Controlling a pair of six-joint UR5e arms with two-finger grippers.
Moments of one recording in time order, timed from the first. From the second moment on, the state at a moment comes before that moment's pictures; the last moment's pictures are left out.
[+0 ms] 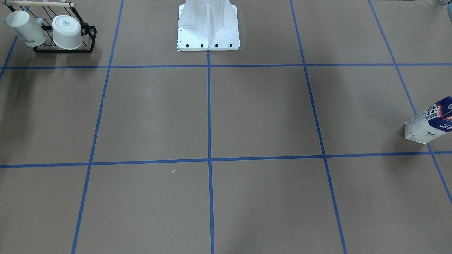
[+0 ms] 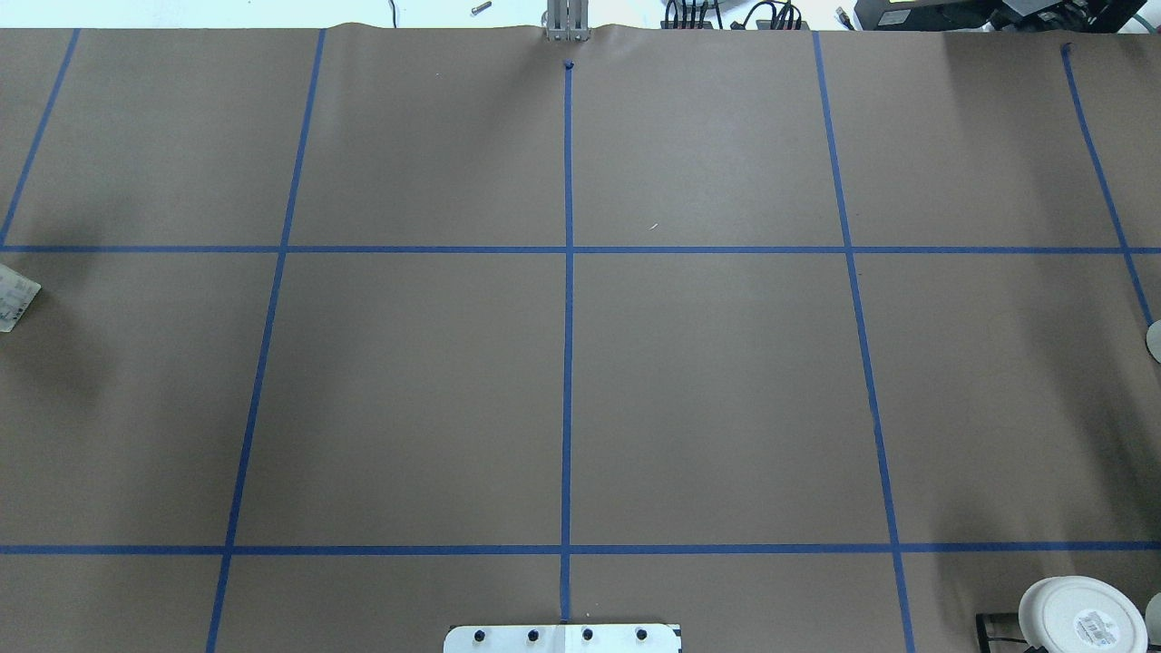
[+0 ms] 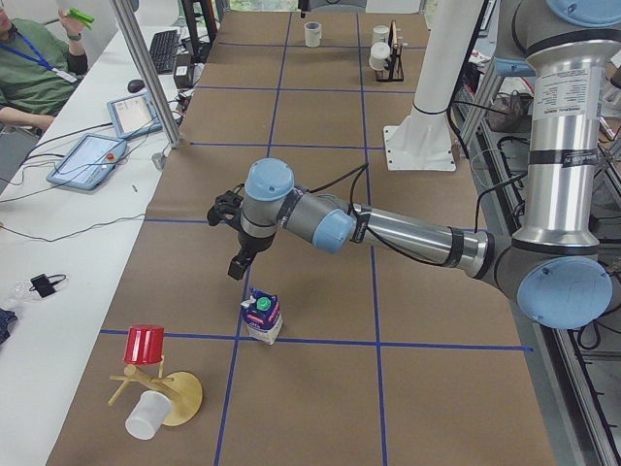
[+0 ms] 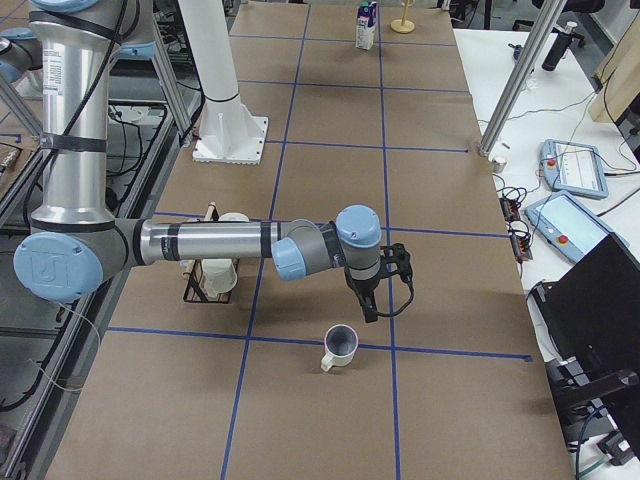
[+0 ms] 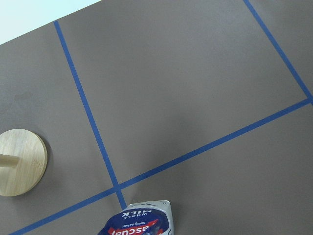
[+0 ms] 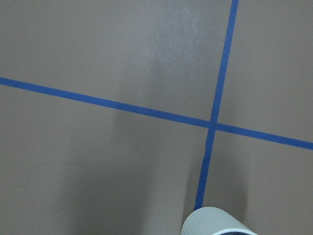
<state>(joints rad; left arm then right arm) -1.48 -1.55 -1.82 -1.84 -2.32 0.02 1.38 -1.73 1.68 -1.14 2.27 0.20</state>
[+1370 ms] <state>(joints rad) -1.48 -1.56 -1.82 -1.84 -2.32 0.02 1.28 -1.78 1.67 -1.06 2.15 0.19</state>
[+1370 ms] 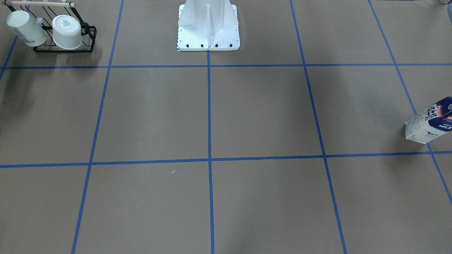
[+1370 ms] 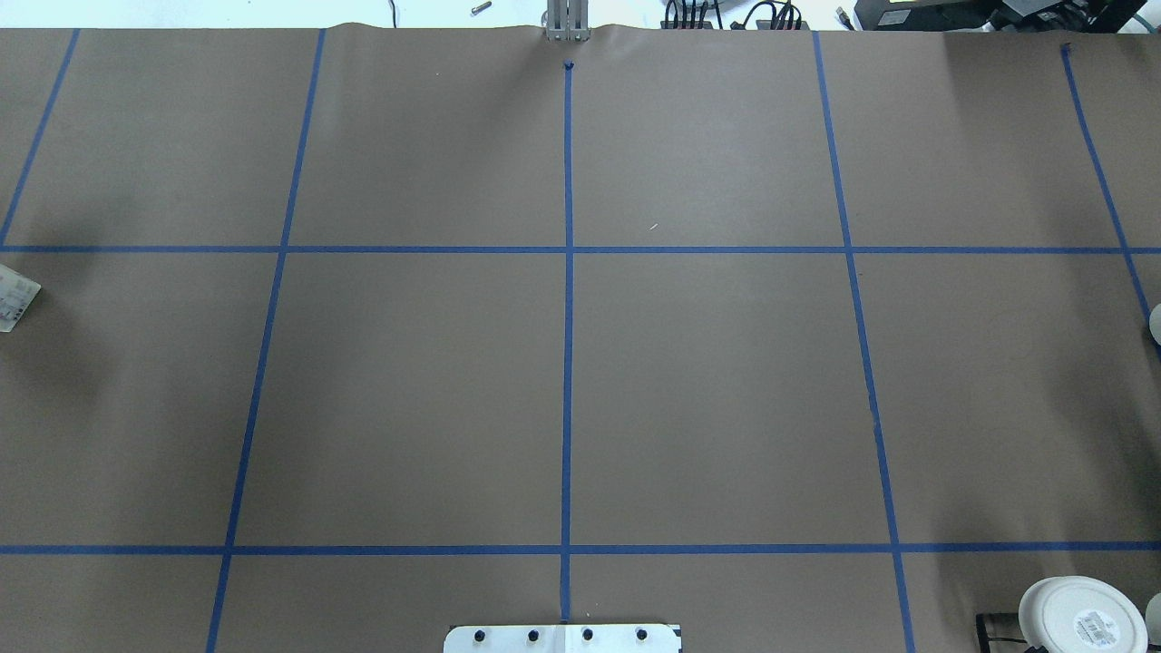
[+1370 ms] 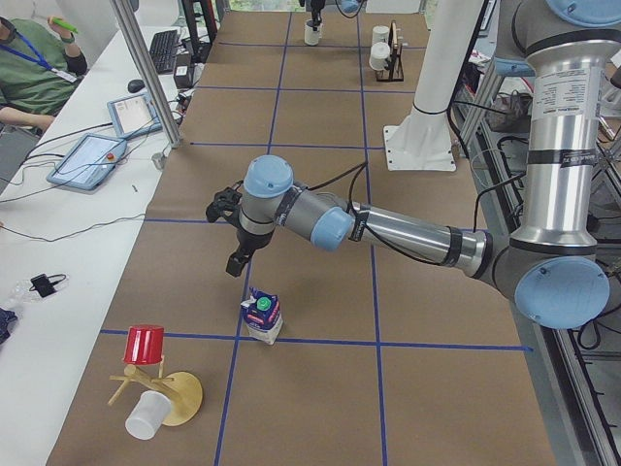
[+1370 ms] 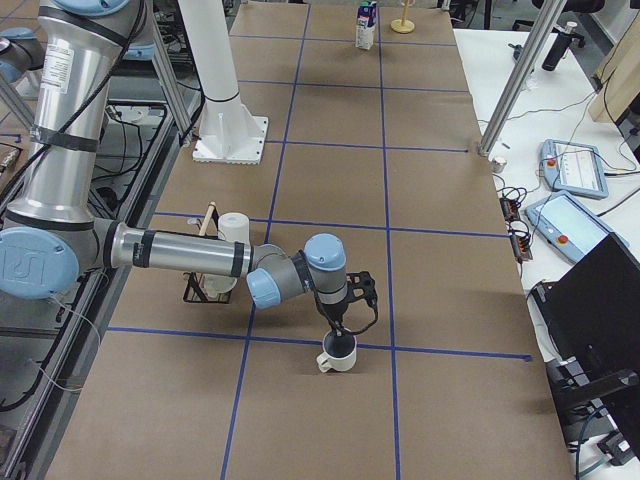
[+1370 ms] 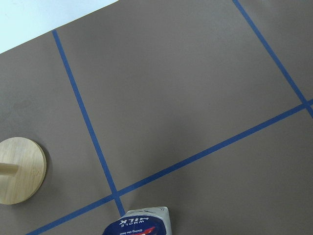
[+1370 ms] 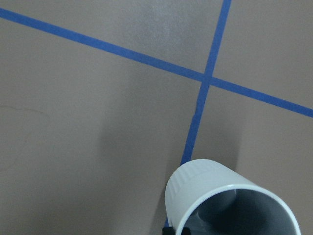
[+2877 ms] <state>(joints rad) -1.48 -1.55 -1.81 -1.84 -2.32 0.01 0.73 -0.95 1.71 -1.42 2.01 0.90</state>
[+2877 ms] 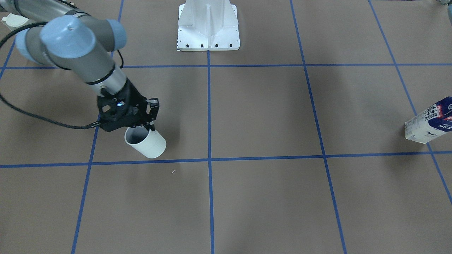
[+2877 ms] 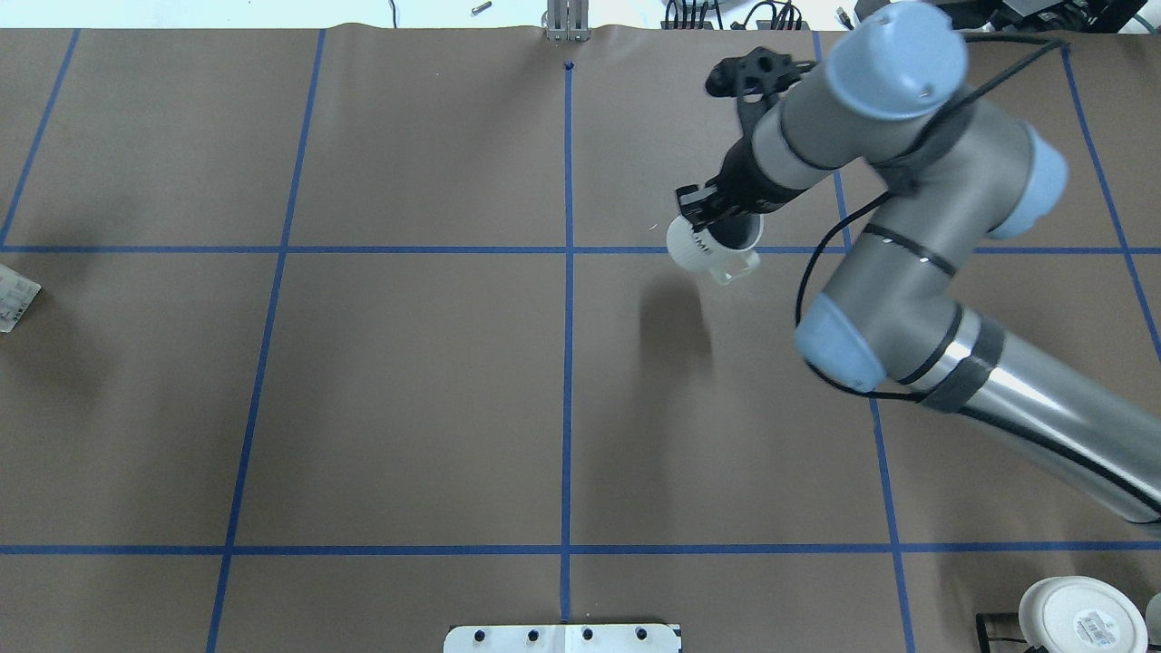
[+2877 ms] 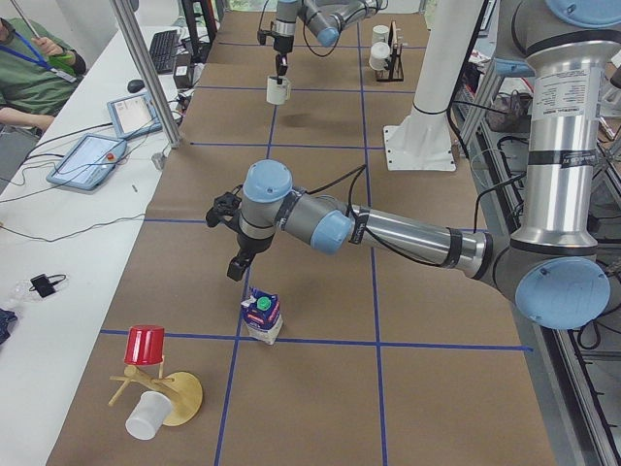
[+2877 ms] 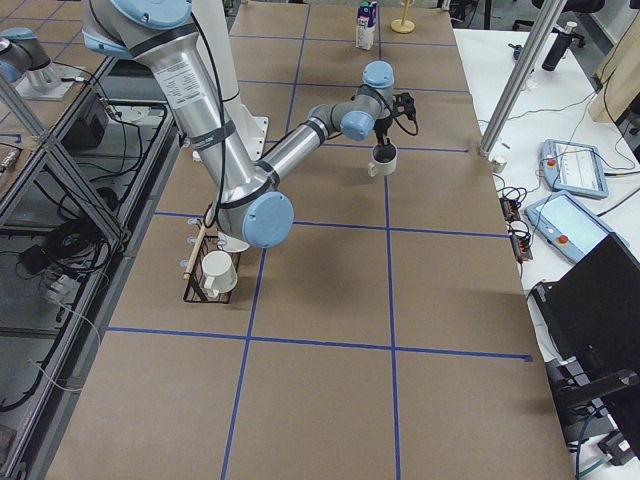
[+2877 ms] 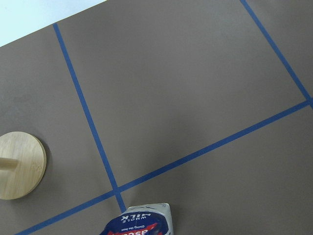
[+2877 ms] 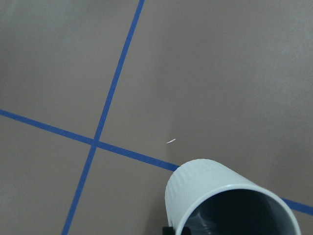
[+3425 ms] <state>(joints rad) -1.48 -1.55 -1.80 -1.84 -2.32 -0.01 0.51 -0.69 1.62 -1.81 1.88 1.08</state>
